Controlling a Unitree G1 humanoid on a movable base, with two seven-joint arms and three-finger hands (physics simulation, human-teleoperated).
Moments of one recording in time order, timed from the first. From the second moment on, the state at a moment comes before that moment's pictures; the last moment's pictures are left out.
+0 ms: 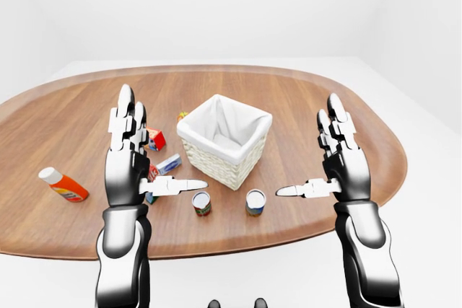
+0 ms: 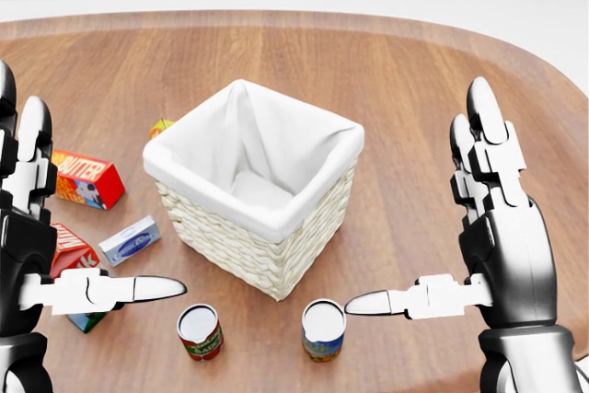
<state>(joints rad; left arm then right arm) 0.00 0.04 0.11 -0.59 0.04 0.09 -0.05 0.04 -0.03 -0.06 -0.54 -0.08 0.09 0.11</state>
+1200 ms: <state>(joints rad) 0.01 0.03 0.10 -0.60 0.05 0.09 -0.05 0.05 -0.03 -0.05 -0.52 -0.09 0.09 0.11</state>
